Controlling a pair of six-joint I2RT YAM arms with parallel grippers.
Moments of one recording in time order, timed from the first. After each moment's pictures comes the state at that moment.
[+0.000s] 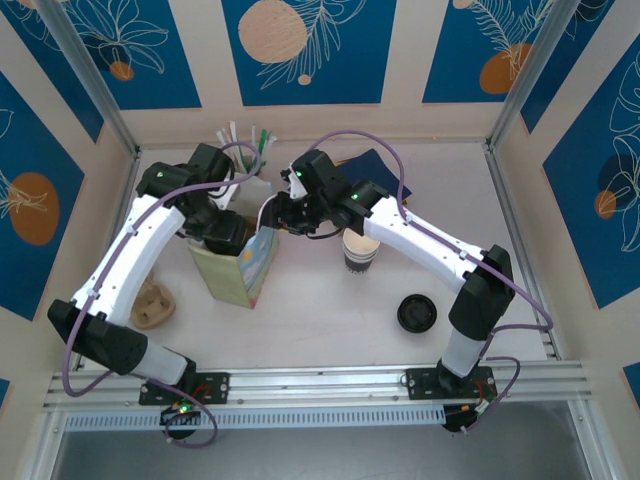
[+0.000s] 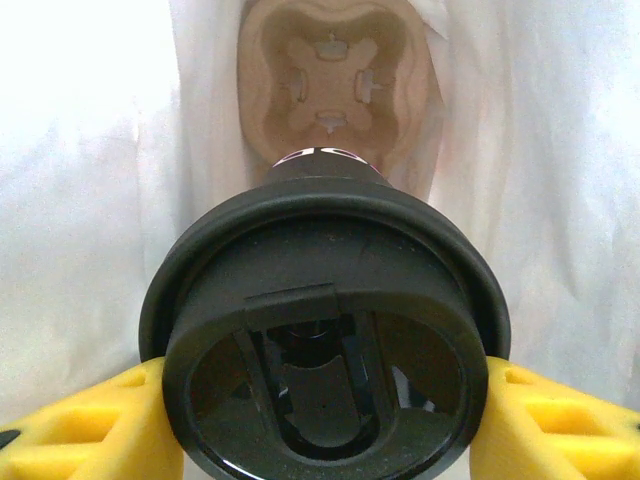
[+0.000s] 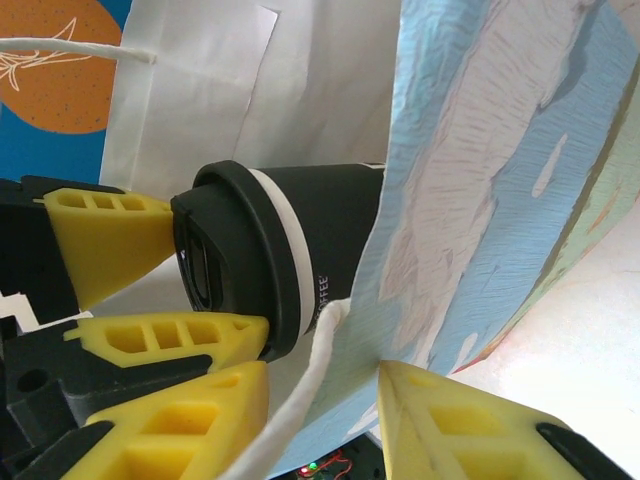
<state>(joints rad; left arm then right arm) -0.41 1.46 1.66 -1.47 -0.05 -0.14 0.82 1.73 1.66 -0.63 -0.40 0.87</state>
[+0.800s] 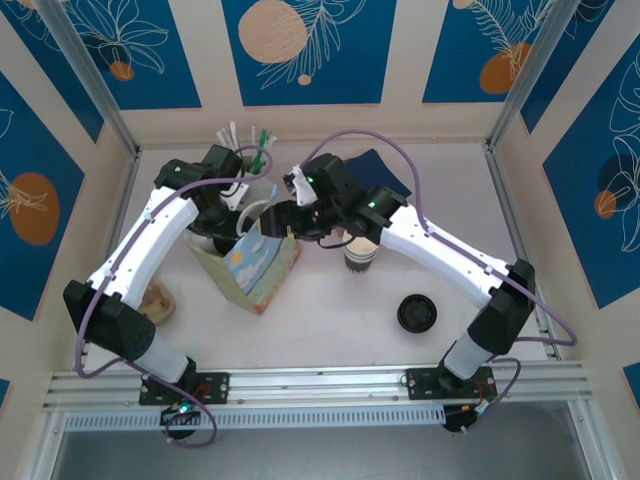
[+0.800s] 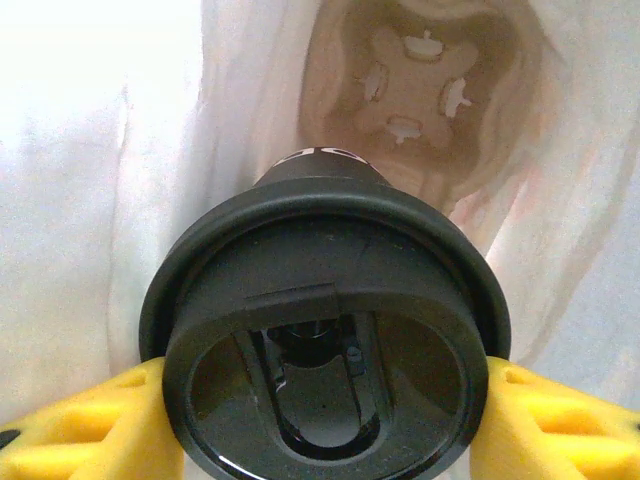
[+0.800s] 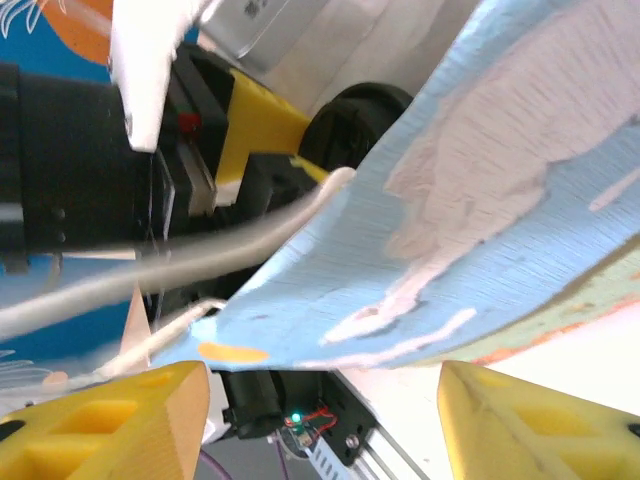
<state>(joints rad) -0.41 1.54 1.63 -1.43 -0.02 -0.12 0.86 1.59 1.58 -0.67 -0.43 0.75</state>
